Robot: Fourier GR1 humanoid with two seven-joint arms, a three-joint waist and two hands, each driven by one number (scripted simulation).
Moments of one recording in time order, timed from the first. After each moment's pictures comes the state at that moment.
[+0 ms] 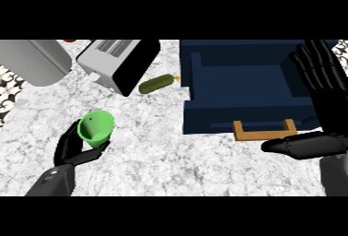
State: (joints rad) left arm -0.48 0.25 0.34 -0.21 0.01 -0.26 -1.01; right arm -0.28 -0.20 -0.12 -1.87 -0.12 0.19 0.13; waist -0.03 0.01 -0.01
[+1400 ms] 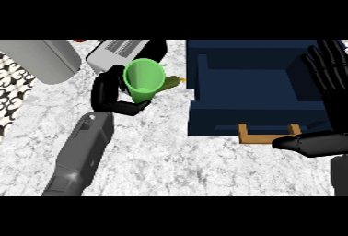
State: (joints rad) left arm -0.73 0.06 0.27 -0.56 0.03 -0.12 -0.91; right arm -0.26 -0.23 -0.17 -1.85 -0.14 0.20 0.13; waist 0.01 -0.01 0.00
